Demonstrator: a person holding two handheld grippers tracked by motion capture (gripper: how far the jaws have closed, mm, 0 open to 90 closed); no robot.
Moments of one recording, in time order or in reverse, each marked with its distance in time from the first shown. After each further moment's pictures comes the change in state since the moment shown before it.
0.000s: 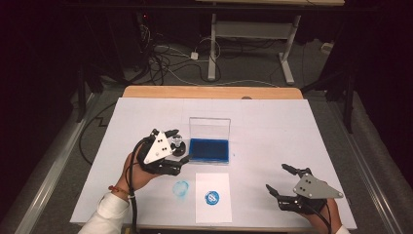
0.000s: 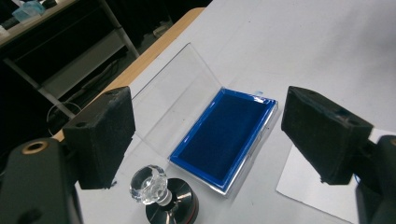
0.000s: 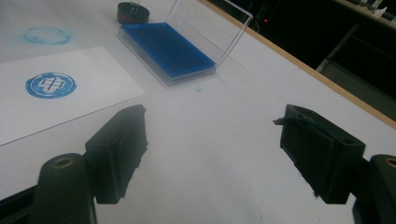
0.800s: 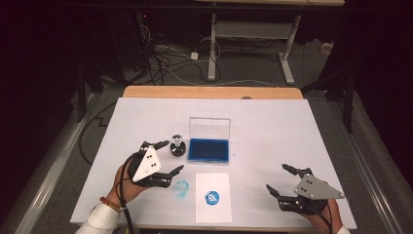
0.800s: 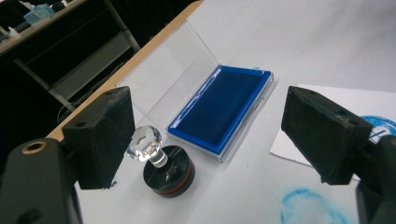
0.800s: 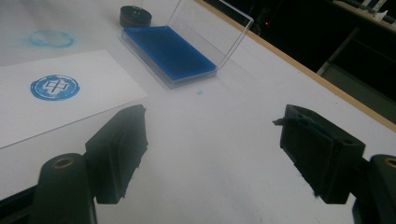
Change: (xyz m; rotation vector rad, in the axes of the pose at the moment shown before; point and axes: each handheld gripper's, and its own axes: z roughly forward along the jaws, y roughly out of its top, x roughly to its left) left arm -0.013 -0.042 -0.014 -0.008 0.030 0.015; right arm 0.000 0.001 -0.003 -0.007 0.003 -0.003
